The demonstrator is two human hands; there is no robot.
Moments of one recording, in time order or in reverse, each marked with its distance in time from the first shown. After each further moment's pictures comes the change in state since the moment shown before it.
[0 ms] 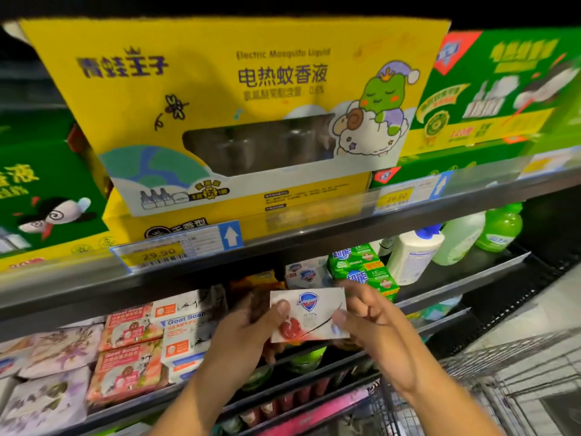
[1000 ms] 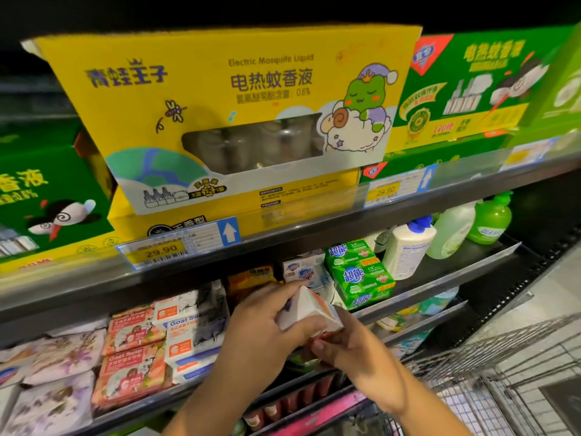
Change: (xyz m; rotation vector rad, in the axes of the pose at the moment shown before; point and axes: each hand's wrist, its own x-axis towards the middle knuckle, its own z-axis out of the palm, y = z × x) left_hand -0.005 0.008 0.011 0.562 0.001 0.448; right_hand -0.007 0.043 0.006 -0.256 -0.135 0.080
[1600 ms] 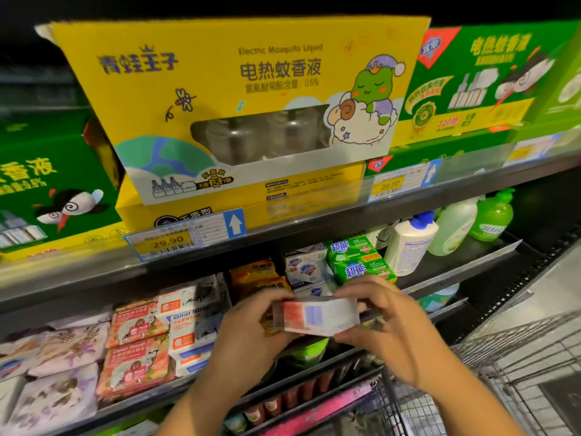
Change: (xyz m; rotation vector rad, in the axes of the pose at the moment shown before) left_hand -0.010 -0.032 0.000 -0.081 0.000 -0.067; right_hand -0.016 -0.034 -0.030 -0.482 0.235 -0.493
